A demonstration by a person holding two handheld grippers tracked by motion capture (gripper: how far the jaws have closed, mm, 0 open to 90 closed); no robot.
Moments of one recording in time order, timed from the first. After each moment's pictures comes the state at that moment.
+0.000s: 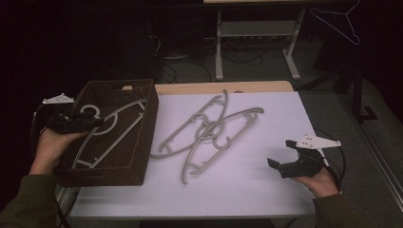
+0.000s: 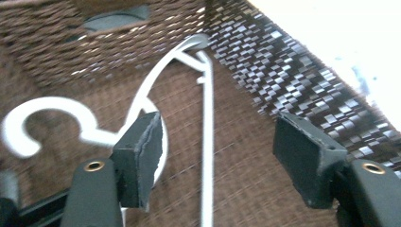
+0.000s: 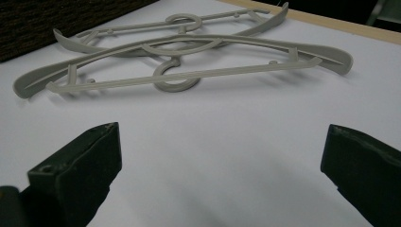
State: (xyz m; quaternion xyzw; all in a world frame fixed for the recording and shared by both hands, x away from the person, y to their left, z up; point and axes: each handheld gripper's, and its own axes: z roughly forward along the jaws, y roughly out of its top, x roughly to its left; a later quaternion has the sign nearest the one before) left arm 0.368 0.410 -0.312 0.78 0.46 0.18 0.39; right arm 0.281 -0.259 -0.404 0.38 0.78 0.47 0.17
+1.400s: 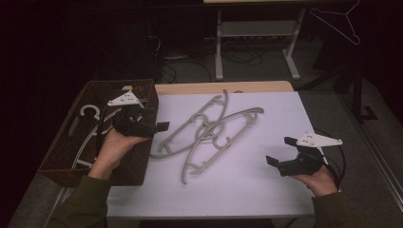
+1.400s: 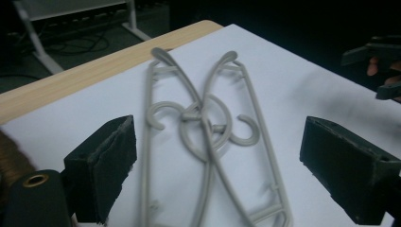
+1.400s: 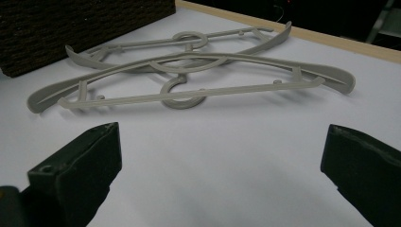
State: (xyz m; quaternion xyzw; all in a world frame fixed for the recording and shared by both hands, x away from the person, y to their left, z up) left arm 0.353 0.232 -0.304 0.80 0.33 0.11 0.50; right arm 0.281 -0.254 -0.395 0.37 0.77 0.49 0.17
